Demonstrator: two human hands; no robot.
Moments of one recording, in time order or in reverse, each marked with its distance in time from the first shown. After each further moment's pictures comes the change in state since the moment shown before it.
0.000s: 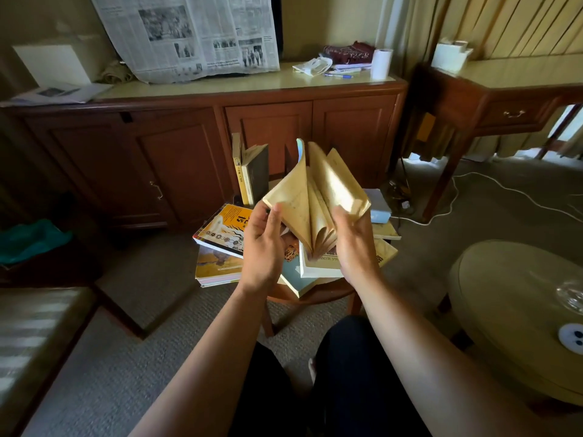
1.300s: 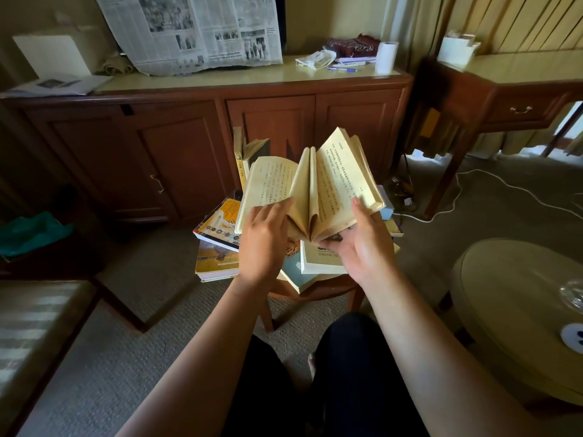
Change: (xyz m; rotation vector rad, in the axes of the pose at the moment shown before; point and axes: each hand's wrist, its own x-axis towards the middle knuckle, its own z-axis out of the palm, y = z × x) left_hand 0.018 -0.026 -0.028 1.231 0.022 0.596; right_hand 0.010 -0.007 -0.010 0.524 -0.095 0.363
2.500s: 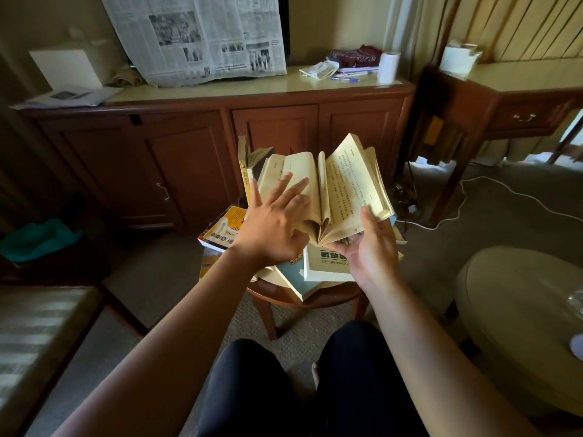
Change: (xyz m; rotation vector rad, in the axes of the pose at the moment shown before) left_hand 0.046 -0.006 -0.019 0.191 -0.395 0.328; right_hand -0.010 -0.009 -0.001 0.024 0.111 -0.120
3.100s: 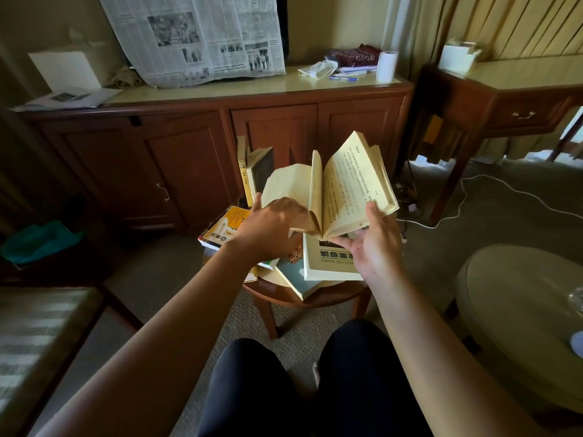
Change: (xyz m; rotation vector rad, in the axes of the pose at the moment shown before) left_hand 0.006 -0.006 0.001 -0.011 -0.243 -0.115; right_hand 0.006 -0.007 -0.003 0.020 -0.002 -0.017
